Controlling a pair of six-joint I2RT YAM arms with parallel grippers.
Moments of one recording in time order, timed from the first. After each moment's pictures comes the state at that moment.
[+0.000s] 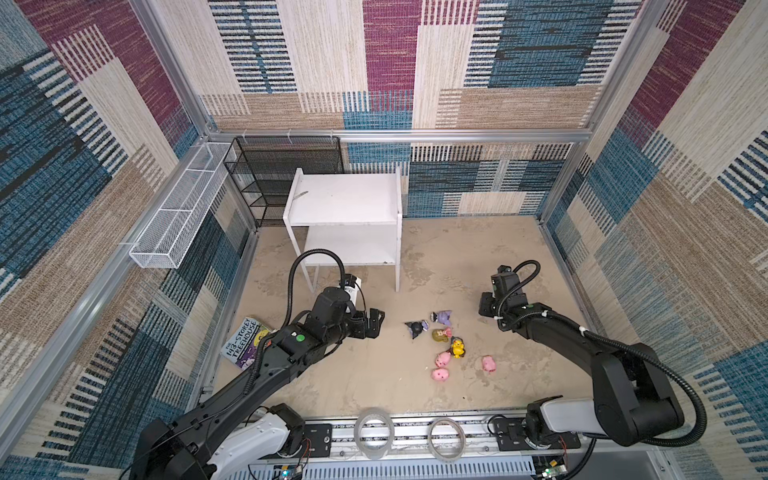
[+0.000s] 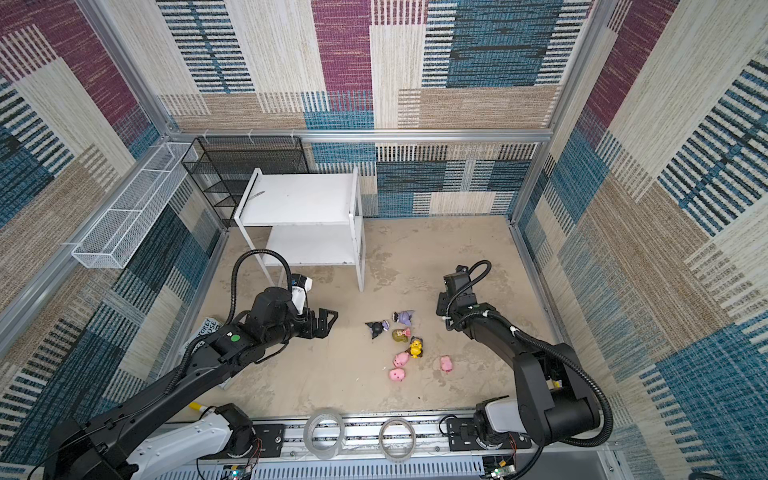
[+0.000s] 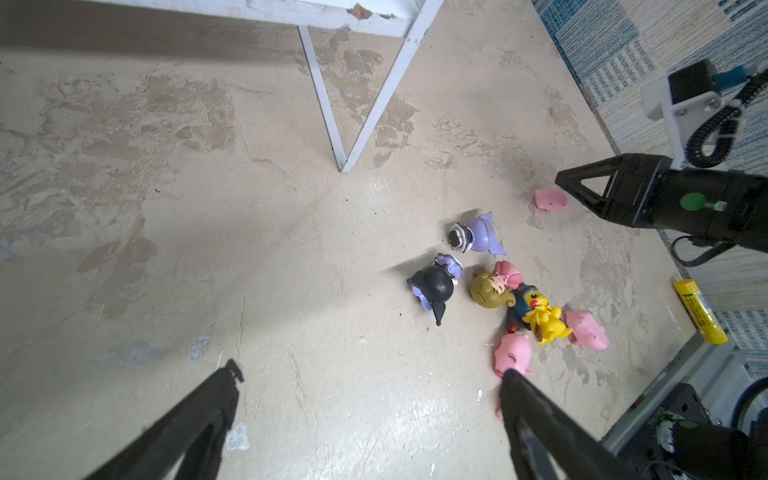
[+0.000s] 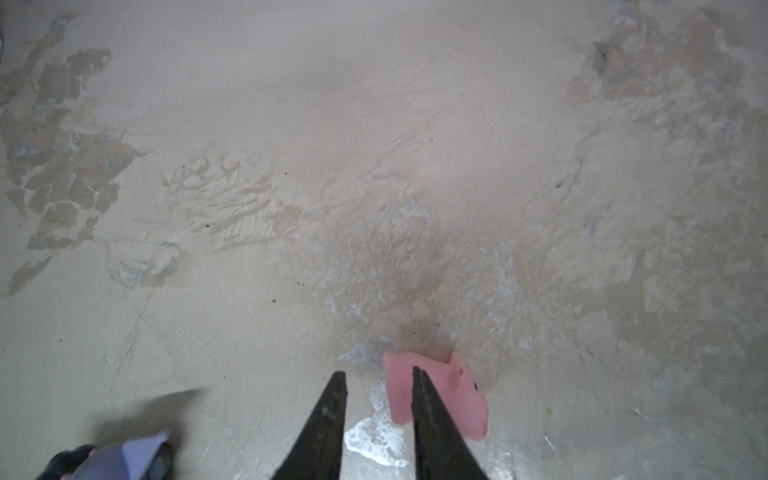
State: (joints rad) left arm -0.62 1.01 0.73 -0.38 0.03 -0.44; right arm 0.23 1.36 0.65 -0.20 0.18 0.40
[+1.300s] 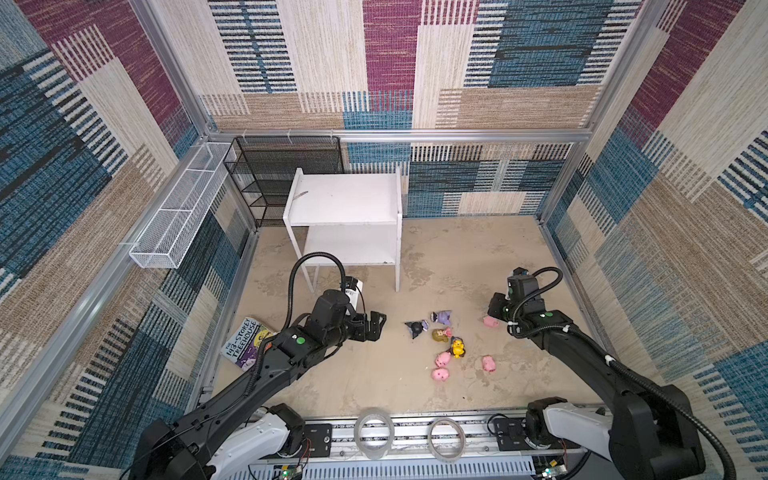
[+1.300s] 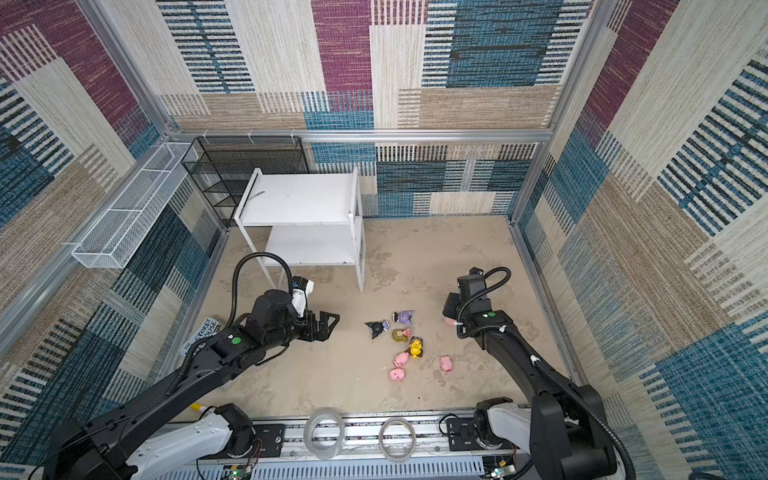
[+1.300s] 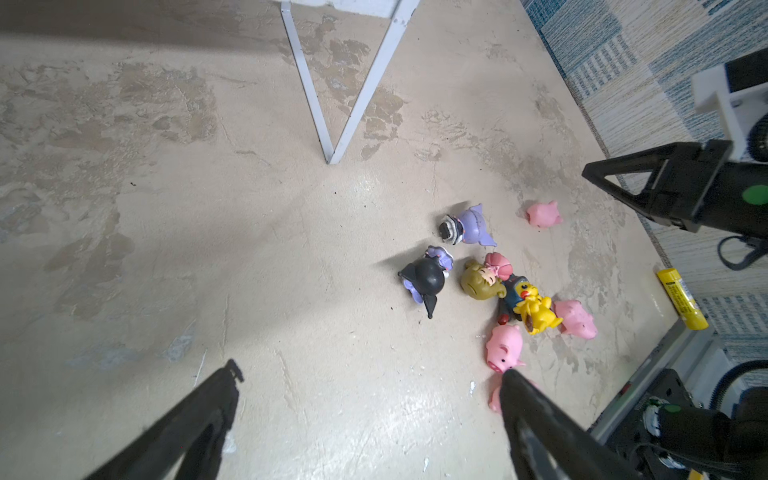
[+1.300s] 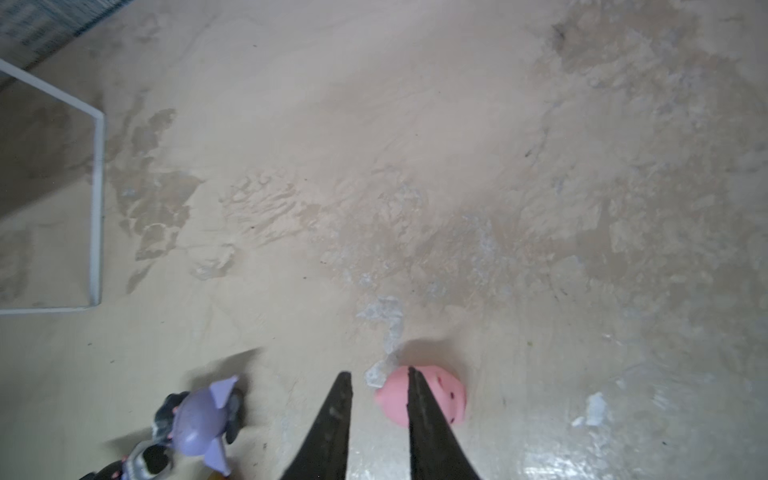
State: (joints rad) left arm -0.62 1.00 0.70 -0.35 0.07 -0.45; right arm 0.15 1.19 0.63 -0.32 0.08 0.49
